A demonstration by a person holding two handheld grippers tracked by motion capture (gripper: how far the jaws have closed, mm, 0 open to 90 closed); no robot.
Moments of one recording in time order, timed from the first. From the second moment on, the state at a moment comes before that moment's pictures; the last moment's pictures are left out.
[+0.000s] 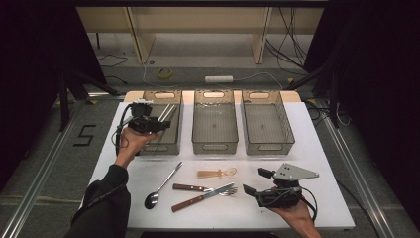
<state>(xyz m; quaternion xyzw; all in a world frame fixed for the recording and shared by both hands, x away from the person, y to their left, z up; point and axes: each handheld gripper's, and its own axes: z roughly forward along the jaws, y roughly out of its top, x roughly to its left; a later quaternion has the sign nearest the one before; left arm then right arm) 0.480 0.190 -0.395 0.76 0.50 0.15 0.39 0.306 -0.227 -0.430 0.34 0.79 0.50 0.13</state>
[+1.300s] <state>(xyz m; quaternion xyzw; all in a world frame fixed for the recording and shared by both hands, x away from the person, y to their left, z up) 0.405 0.166 -0.408 0.82 0.45 0.11 0.33 0.304 -0.229 -0.429 0.34 0.79 0.50 0.13</state>
